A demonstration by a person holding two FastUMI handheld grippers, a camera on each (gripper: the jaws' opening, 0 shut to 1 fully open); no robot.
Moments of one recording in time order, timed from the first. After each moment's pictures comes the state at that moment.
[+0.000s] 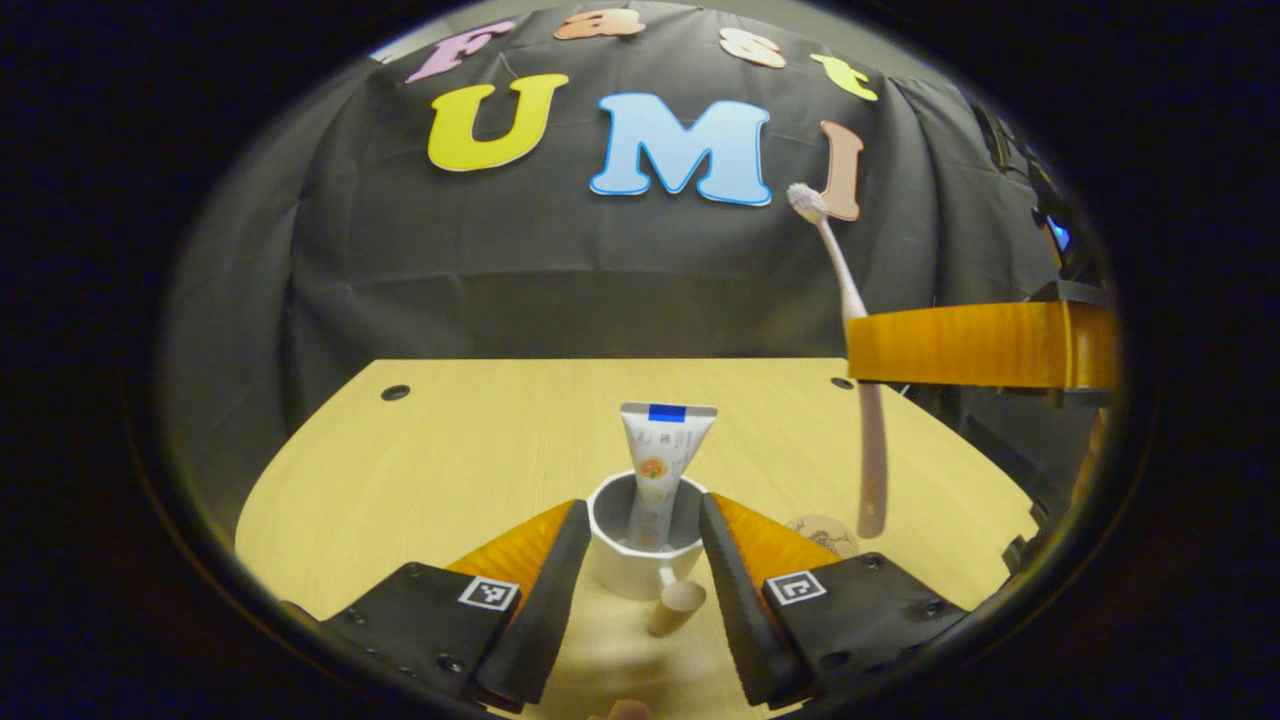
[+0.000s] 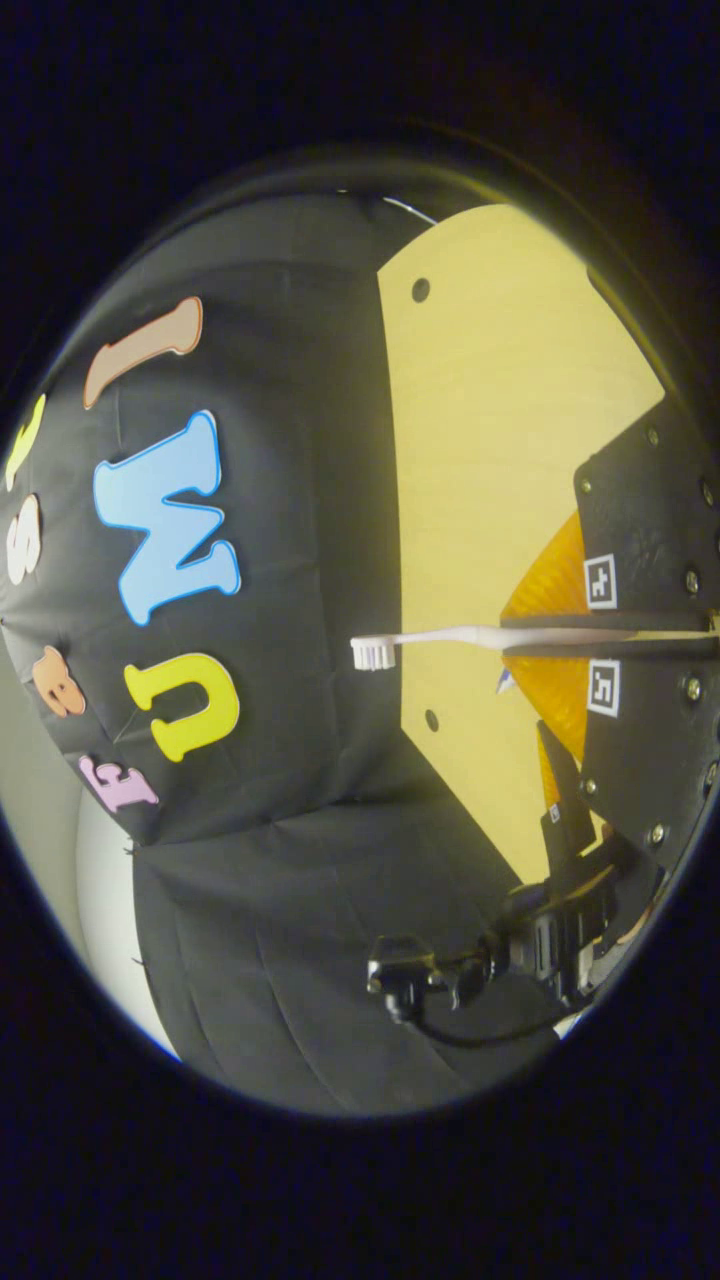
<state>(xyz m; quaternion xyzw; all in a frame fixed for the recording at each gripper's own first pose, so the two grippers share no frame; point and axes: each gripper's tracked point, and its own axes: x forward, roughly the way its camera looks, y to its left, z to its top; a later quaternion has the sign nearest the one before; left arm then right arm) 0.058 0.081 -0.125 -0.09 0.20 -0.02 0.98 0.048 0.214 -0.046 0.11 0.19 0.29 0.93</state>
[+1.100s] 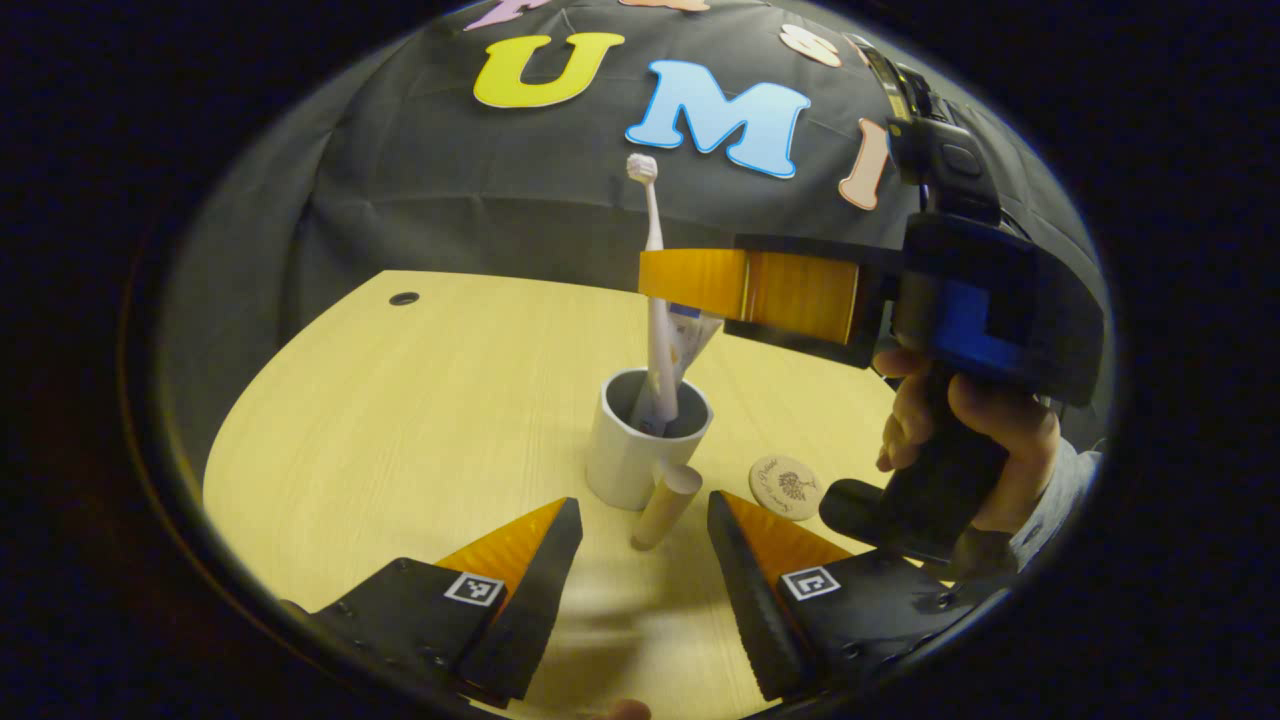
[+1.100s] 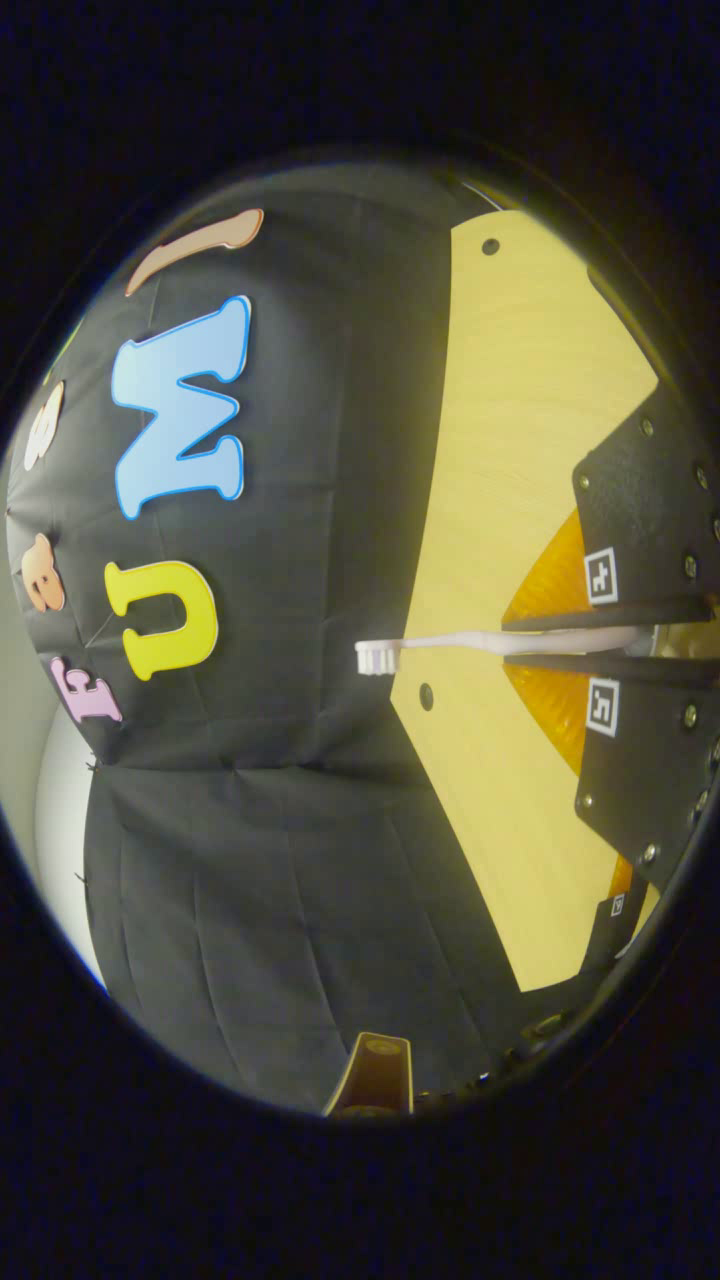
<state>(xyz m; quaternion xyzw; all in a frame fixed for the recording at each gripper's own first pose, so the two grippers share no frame) -0.002 0.069 -0.154 -0.16 0.27 -0.04 0.95 0.091 0.294 -0.076 0.01 0.15 0.32 0.93</state>
